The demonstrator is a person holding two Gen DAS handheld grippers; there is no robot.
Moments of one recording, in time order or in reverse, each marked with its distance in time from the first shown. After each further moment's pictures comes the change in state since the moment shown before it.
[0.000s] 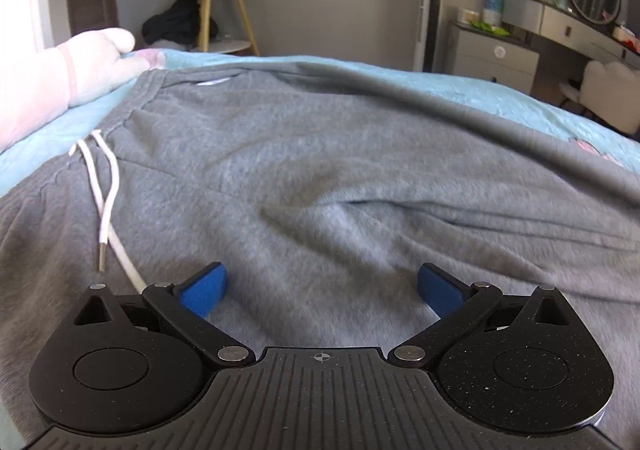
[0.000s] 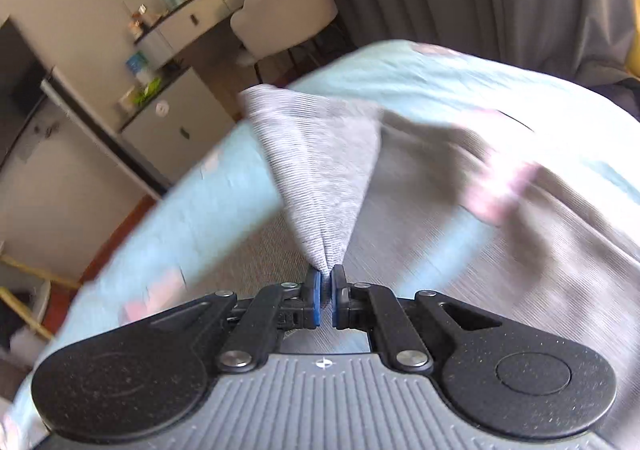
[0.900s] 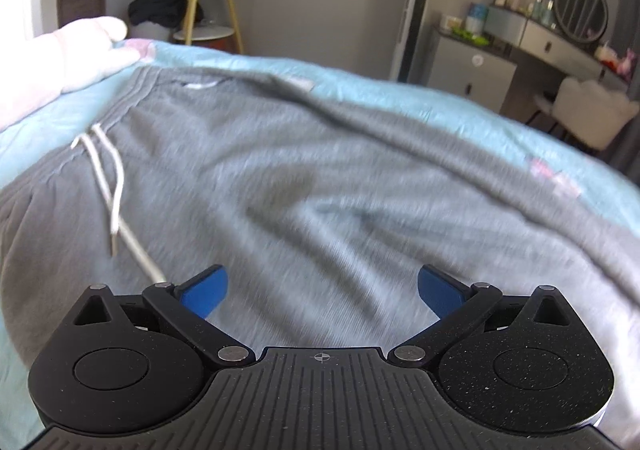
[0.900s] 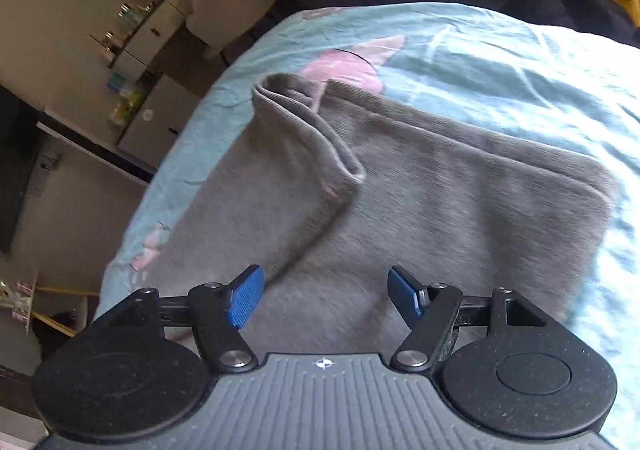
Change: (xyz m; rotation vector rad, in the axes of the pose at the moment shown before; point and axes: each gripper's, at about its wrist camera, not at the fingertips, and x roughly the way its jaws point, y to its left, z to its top) left arm -0.043 0.007 0.023 -0.068 0.027 -0.115; right arm -0.082 -0.109 -0.038 0.234 0.087 0.080
